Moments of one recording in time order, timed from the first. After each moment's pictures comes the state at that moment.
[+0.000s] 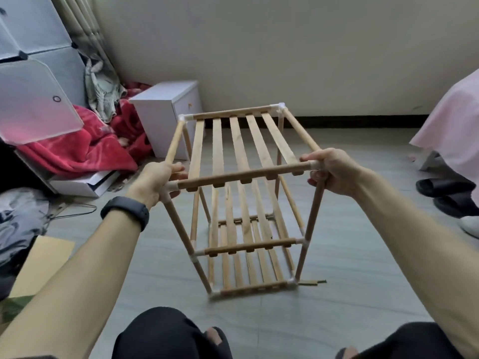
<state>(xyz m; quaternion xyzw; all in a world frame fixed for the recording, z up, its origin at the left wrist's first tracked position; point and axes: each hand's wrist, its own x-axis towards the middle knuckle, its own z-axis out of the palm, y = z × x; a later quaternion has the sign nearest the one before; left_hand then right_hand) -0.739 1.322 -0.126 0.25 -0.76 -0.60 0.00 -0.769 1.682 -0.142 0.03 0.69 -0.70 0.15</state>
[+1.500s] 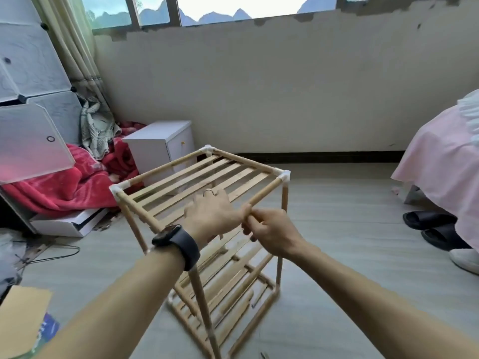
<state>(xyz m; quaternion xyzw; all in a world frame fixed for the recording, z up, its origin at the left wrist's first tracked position) -0.756 1.426 -0.115 0.06 -1.00 -0.07 0.01 -0.742 1.584 -0.171 -0.21 0.84 -0.49 -0.05</state>
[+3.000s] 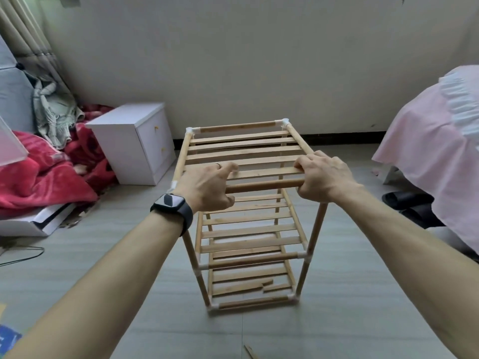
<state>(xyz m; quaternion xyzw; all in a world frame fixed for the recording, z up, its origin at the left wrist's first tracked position) -0.839 1.443 -0.128 -0.24 -0.96 0.02 0.12 -0.827 1.728 -0.134 -0.08 0.99 -0.01 -0.12</state>
